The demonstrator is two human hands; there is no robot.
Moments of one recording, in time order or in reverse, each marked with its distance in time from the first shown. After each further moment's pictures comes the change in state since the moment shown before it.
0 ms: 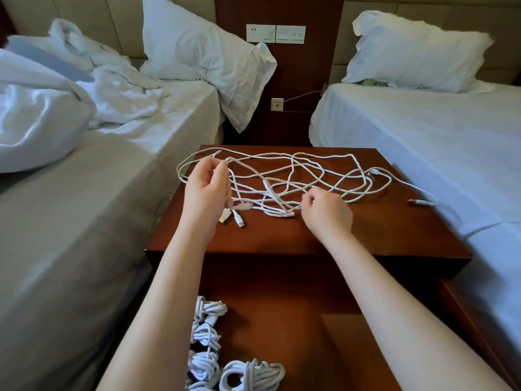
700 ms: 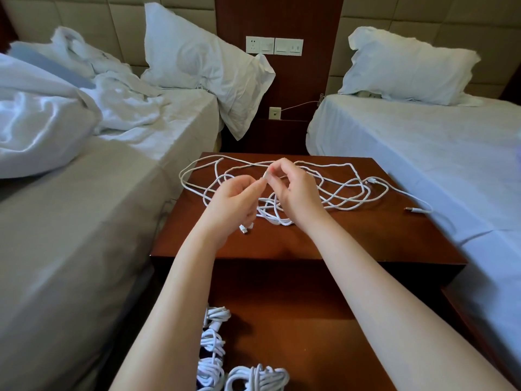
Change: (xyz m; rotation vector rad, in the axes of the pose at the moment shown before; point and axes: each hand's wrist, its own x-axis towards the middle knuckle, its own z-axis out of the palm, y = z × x) left_hand -0.008 0.016 0.004 0.087 -0.419 -0.096; right_hand 0.005 -0.066 -0.027 0.661 -0.003 -0.353
